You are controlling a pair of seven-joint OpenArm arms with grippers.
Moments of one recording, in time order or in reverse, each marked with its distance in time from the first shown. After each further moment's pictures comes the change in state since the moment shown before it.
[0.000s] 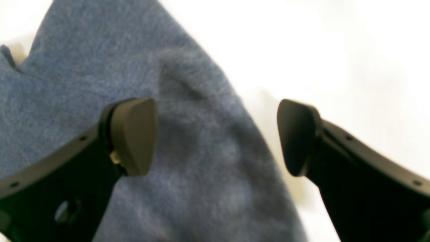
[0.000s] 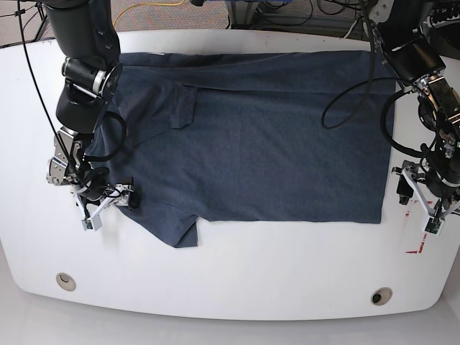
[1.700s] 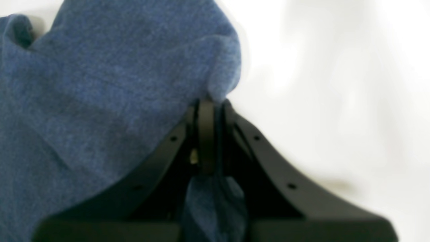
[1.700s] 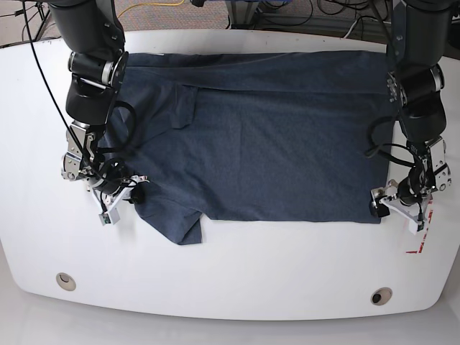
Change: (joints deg) left arm -19.5 -4.3 7.9 -71.9 -0.3 18.4 -40.6; right arm -3.2 -1.7 -6.2 0.9 1.8 0.2 3.5
